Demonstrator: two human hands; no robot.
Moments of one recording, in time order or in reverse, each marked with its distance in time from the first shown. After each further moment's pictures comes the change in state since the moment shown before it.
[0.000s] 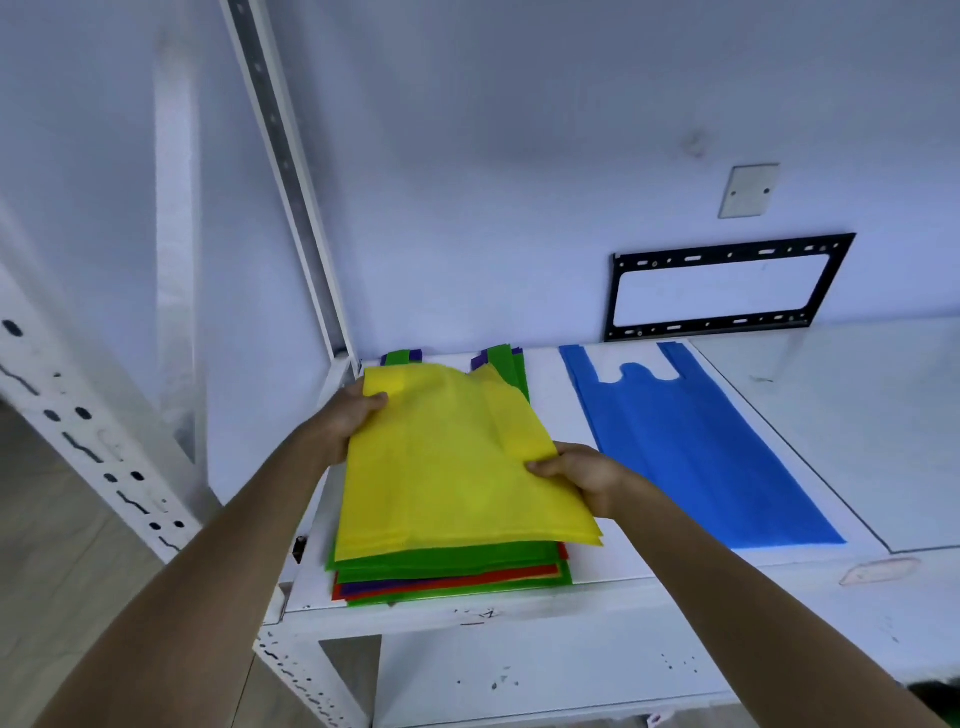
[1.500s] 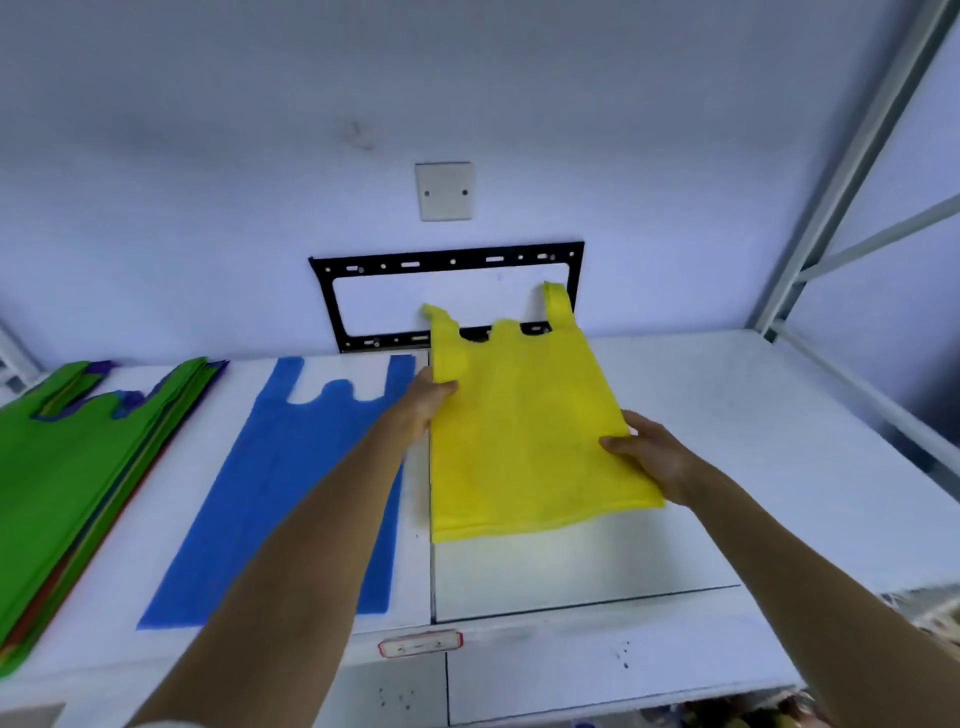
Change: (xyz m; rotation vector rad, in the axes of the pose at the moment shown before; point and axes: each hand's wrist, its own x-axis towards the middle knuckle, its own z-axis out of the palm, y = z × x) left_hand 0.095 0.055 0.608 -0.025 -0.123 -0.008; right_hand -0.108 -0.003 -0.598 -0.176 0.354 -0.195
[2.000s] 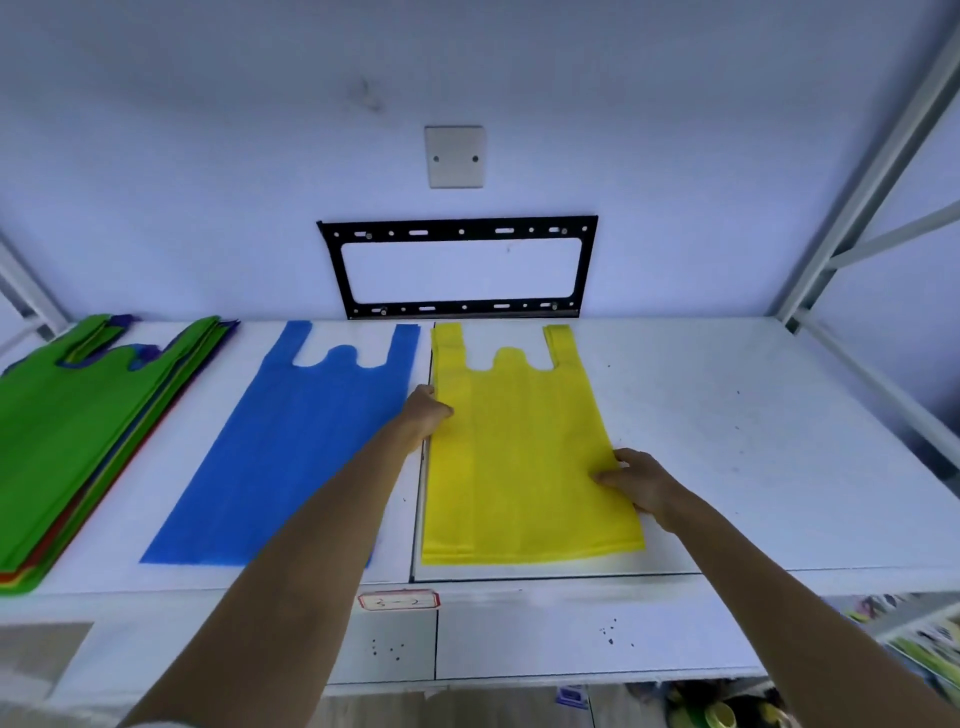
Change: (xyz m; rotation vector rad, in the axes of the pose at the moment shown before) left_hand -0.009 -0.054 0.012 0.299 0.136 -0.140; right_hand -0.001 0.051 0.001 -0.223 -0.034 0.200
